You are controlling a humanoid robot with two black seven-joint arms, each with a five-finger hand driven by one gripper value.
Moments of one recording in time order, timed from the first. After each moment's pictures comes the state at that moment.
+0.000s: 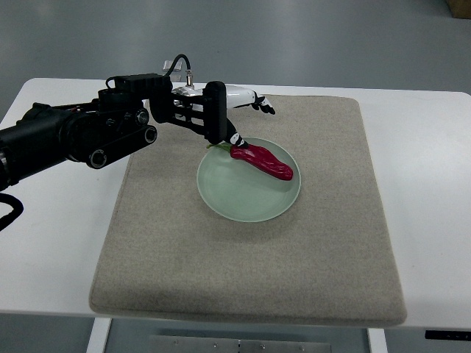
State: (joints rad) left arm -1.24 0.24 -0.06 -0.75 1.26 -0.06 -0.26; right arm 0.00 0.00 0.00 0.10 -0.13 0.18 0.05
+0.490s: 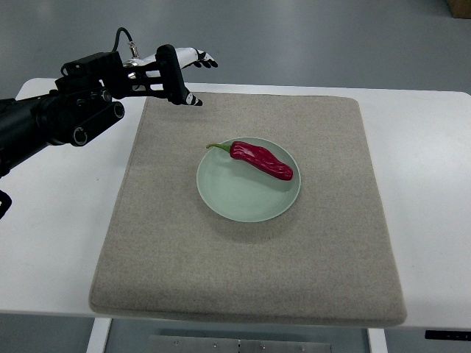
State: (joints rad) left arm -1.24 0.24 -0.07 -0.47 1.08 0.01 -0.25; right arm 0.00 0.00 0.00 0.10 -0.13 0.18 0.05
